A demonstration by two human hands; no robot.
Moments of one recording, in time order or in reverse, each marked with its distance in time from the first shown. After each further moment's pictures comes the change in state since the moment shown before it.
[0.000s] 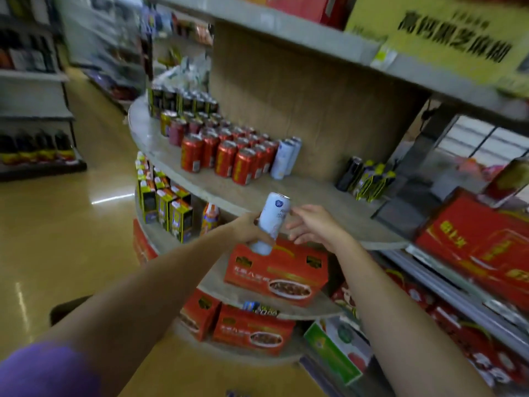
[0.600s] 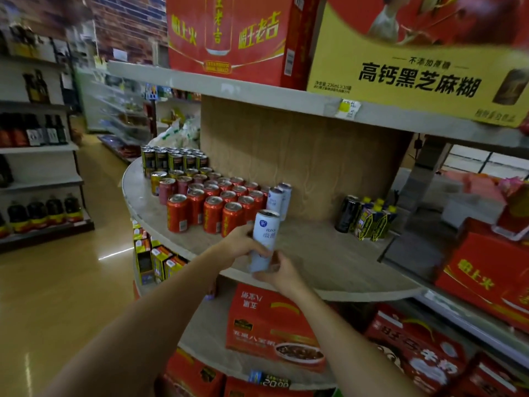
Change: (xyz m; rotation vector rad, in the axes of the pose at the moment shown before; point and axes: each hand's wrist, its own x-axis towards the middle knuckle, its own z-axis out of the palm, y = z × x) left_hand 0.070 0.078 -0.037 -0.050 0.080 0.093; right_hand 0.079 0.016 0.022 -0.005 -0.017 -0.233
